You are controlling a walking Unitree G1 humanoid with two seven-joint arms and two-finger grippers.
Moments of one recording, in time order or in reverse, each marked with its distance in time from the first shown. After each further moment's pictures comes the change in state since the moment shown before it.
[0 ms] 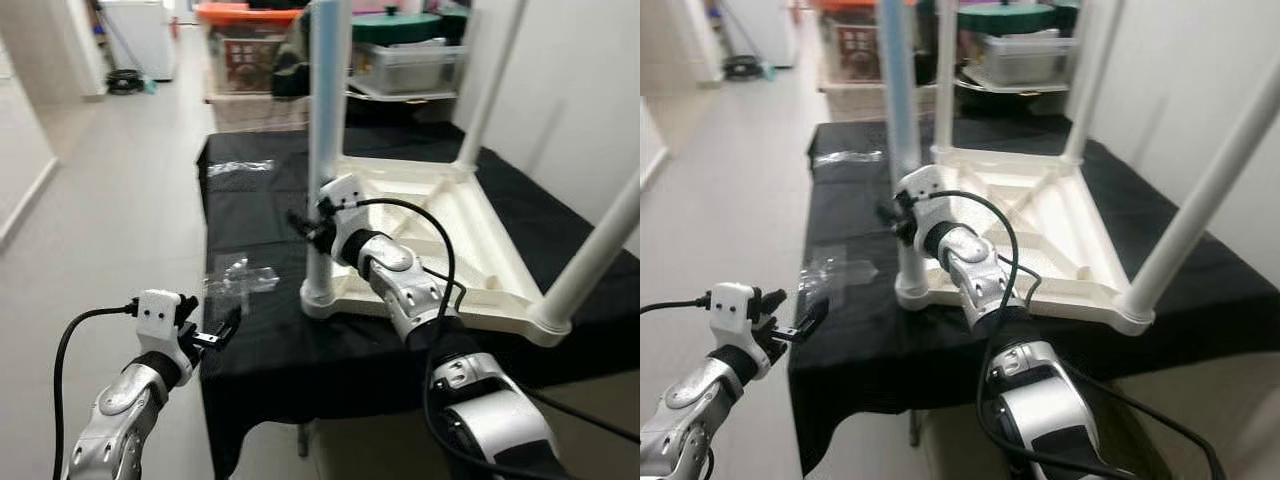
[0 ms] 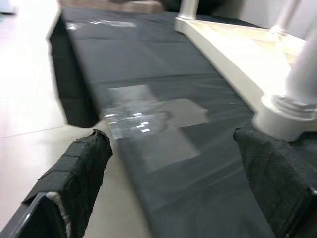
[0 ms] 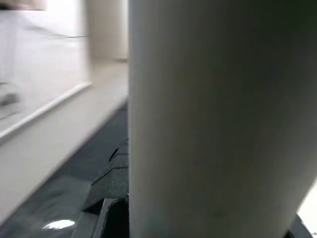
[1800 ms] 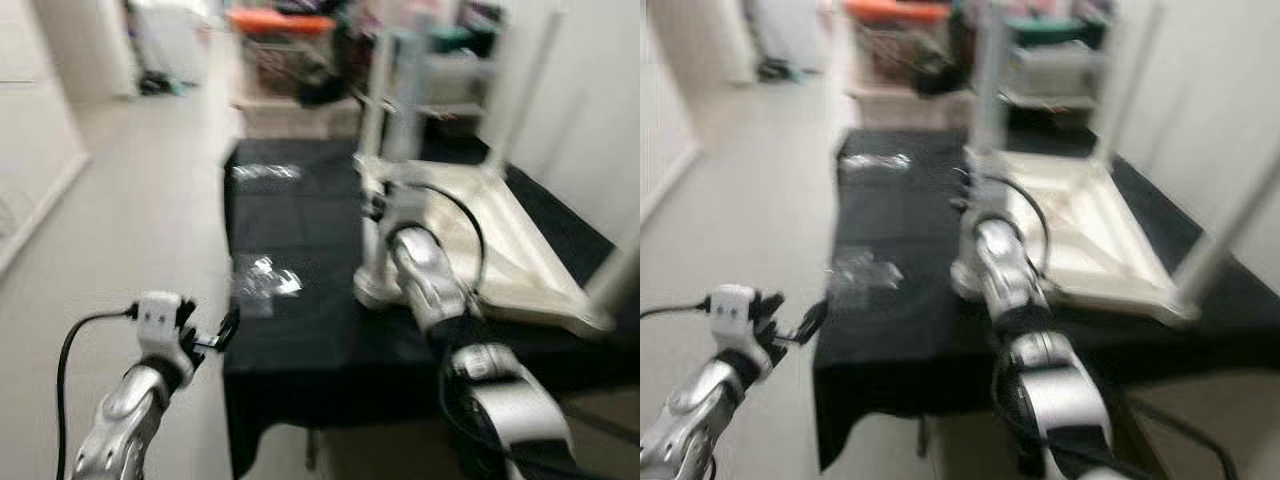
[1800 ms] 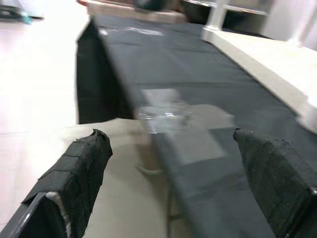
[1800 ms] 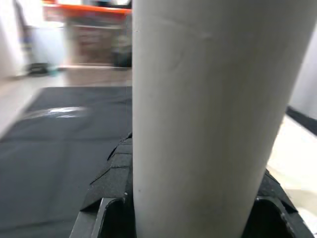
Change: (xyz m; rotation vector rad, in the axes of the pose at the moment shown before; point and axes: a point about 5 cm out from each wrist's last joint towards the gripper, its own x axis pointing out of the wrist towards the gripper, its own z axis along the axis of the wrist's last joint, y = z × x) left arm -0.004 0.002 -0.004 -0.011 0.000 0.042; right arm -0.010 -0.057 -0.016 0.049 0.033 -0.436
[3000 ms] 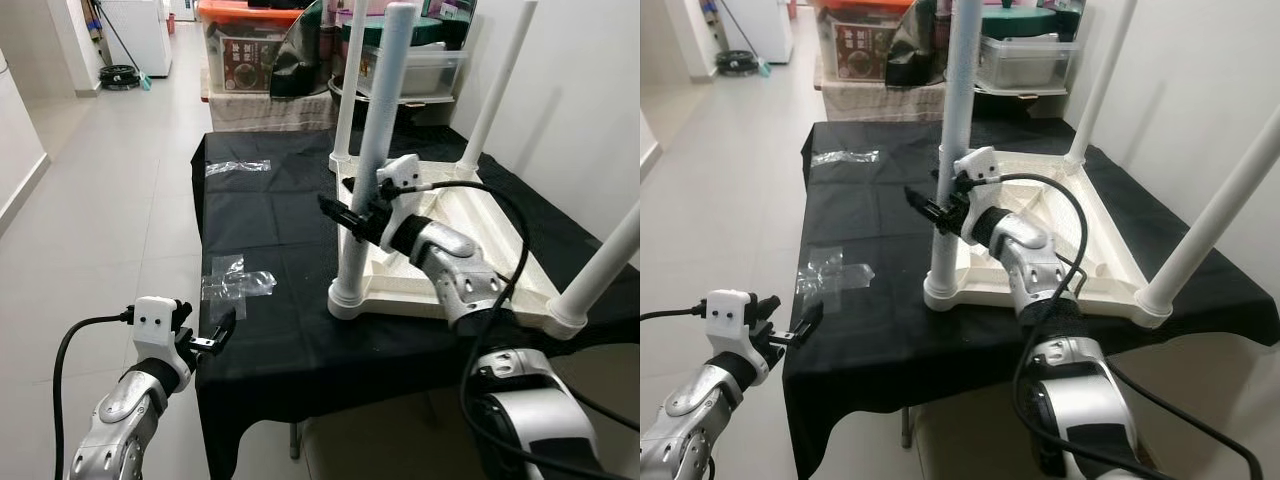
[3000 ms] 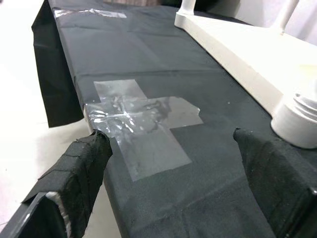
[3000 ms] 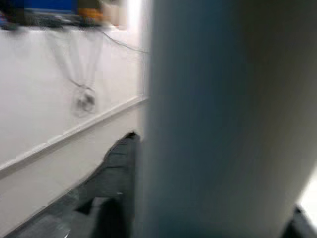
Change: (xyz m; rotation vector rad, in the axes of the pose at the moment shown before) left arm -0.001 0.000 -0.001 -0.001 0.006 0.003; right arm -0.010 0.044 0.029 0.009 -0.056 0.894
